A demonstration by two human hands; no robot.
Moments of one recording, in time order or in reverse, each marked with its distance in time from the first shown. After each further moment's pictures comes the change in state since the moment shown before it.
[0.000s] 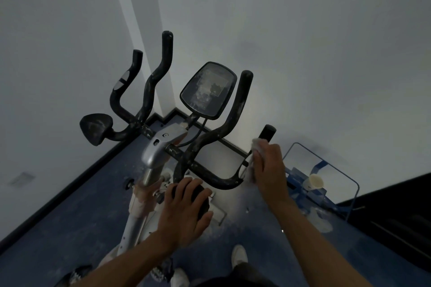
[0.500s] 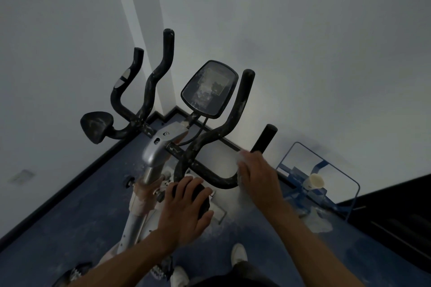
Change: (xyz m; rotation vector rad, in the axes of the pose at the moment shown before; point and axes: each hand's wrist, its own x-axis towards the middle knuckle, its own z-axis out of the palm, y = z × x) left_hand 0.001 0.000 -0.001 0.009 -0.013 0.001; right_hand -0.017 -0.003 0.014 -0.218 -0.162 -0.231
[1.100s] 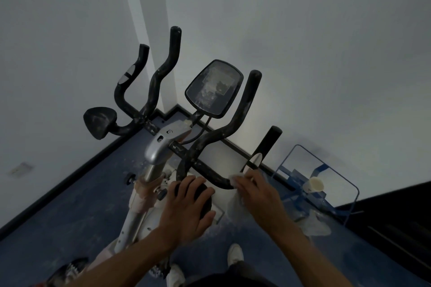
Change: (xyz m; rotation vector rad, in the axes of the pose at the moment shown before) left_hand 0.000 -0.002 0.002 -0.006 0.002 0.000; right_hand -0.036 -0.008 -0.007 -0.132 -0.183 -0.208
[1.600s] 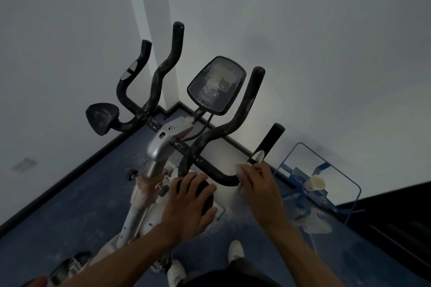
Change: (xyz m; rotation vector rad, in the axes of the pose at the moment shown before) left_hand 0.001 -0.001 0.002 0.004 0.003 0.002; right_hand 0.010 -0.016 -0.004 0.112 0.157 0.161
